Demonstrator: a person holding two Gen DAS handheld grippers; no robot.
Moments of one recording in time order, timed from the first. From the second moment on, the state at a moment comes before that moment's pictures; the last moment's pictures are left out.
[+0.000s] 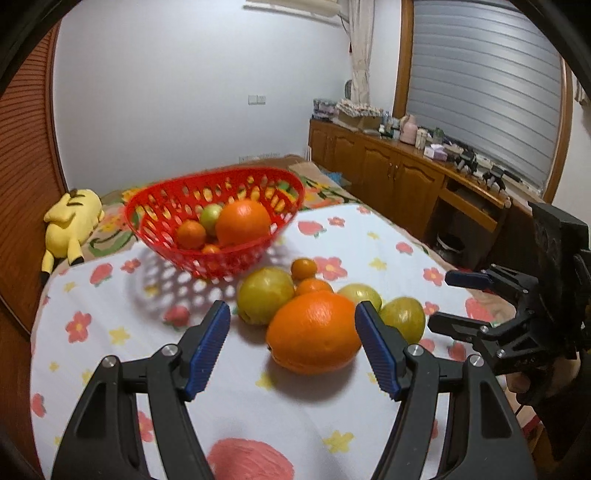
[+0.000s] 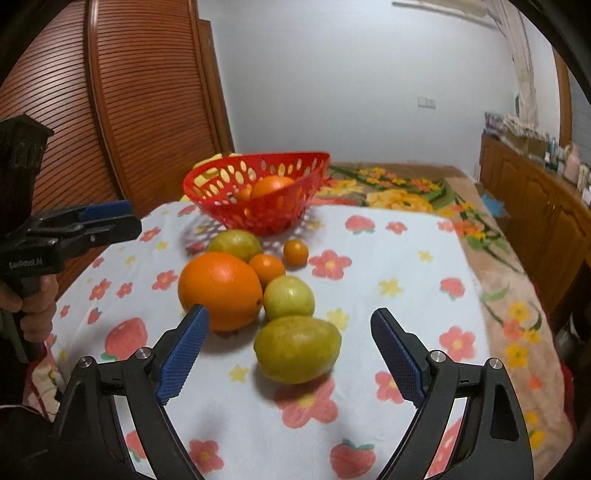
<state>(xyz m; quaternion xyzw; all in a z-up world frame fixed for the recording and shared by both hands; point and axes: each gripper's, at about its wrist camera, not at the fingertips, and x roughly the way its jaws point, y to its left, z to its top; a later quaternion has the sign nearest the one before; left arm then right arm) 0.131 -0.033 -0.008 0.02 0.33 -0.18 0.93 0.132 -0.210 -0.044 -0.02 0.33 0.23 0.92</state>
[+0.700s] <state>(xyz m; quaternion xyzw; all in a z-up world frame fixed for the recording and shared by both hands) 0.141 -0.046 -0.051 0.01 0.38 -0.19 0.91 0.153 -0.201 -0.081 -0.04 0.37 0.20 0.91</state>
